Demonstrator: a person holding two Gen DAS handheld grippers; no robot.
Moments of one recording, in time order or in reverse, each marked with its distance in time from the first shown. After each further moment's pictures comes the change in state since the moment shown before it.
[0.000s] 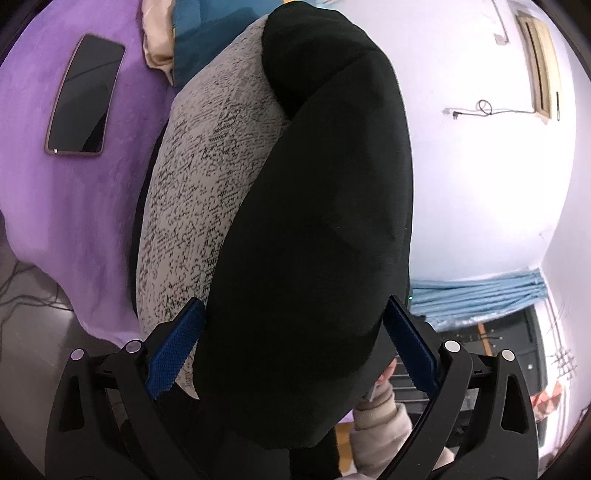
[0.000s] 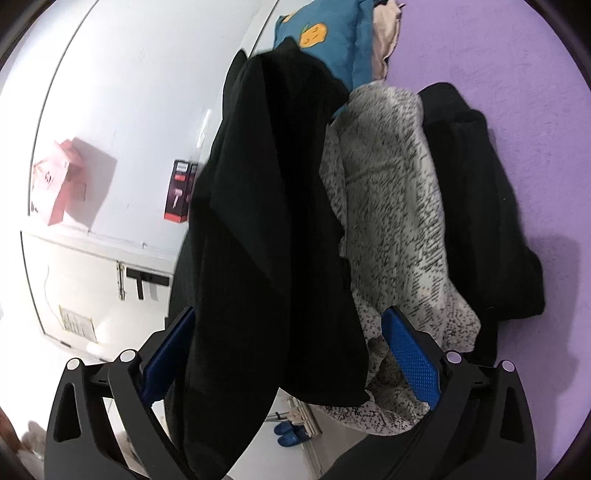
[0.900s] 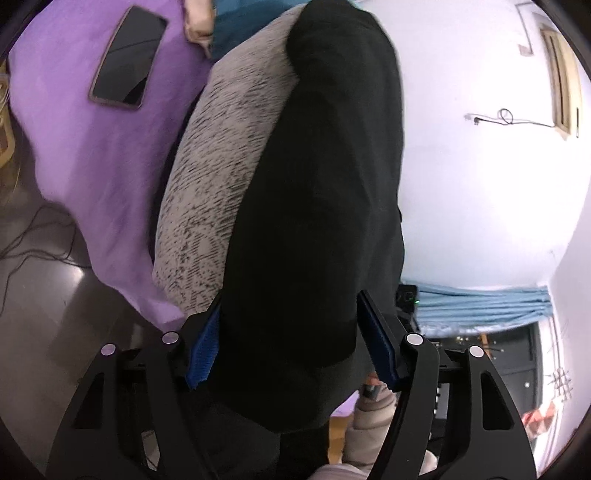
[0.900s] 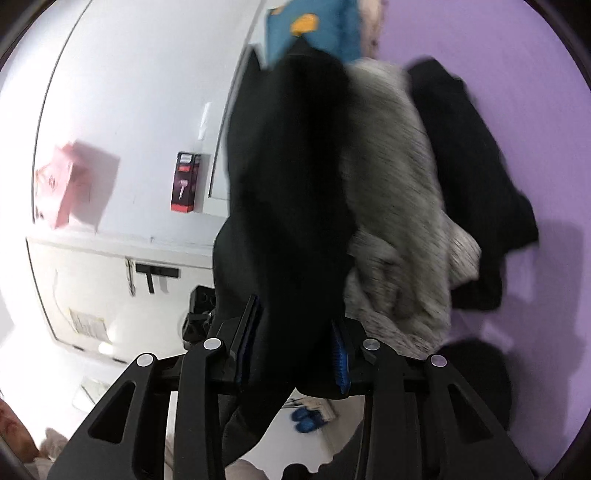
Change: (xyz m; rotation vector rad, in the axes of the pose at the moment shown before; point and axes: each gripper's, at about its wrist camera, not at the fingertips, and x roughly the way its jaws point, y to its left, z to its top) left arm -0.020 -0.008 -0.051 -0.098 0.031 0.058; right arm -0.015 0.000 -0.039 0.111 0.013 0.028
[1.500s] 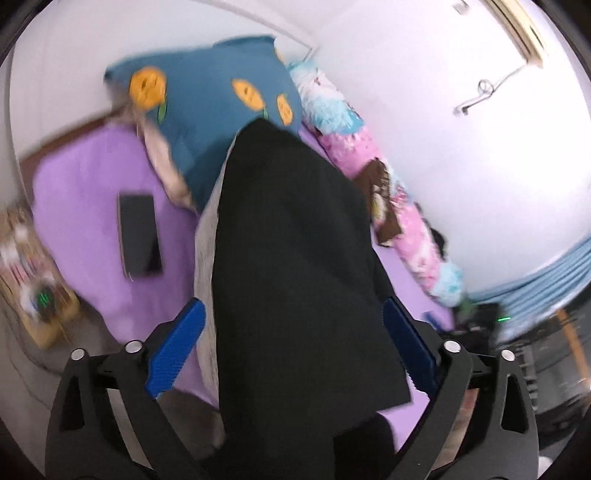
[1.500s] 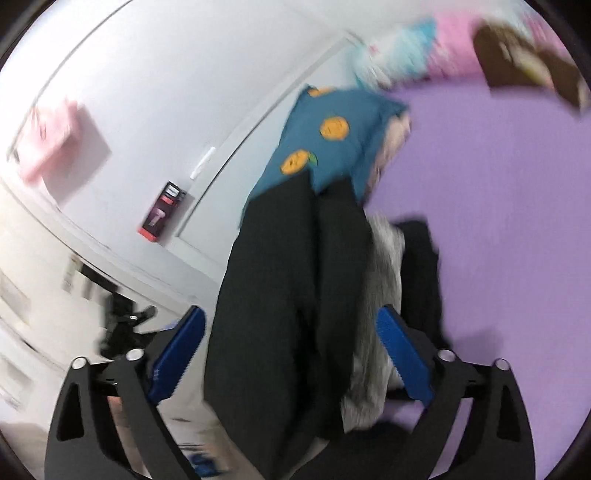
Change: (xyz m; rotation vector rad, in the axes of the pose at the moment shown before) left arm -0.062 -0.143 0.033 0.366 -0.303 0.339; right arm -0.035 0.169 0.031 -0.441 -0.279 -0.446
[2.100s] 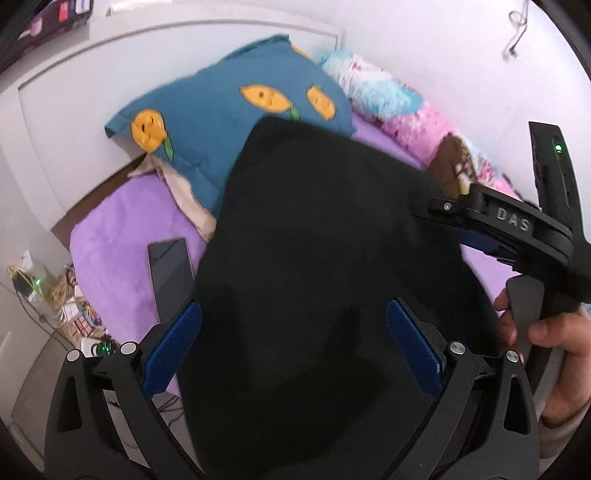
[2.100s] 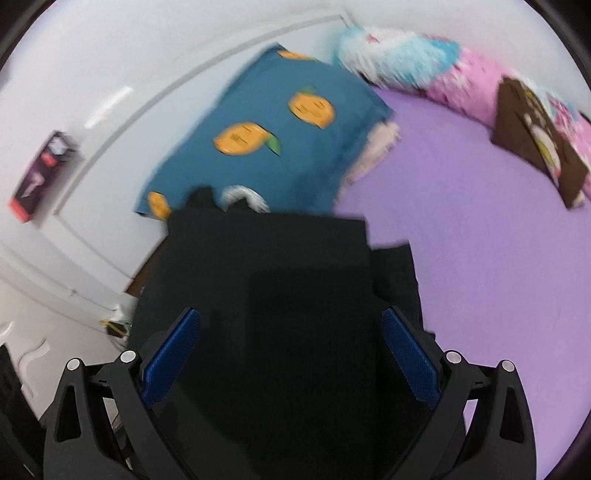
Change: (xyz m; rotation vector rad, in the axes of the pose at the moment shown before) left arm 0.125 -0.043 0.017 0.163 0.008 0.393; right arm 0.202 0.034 0.078 -0.058 0.195 -0.440
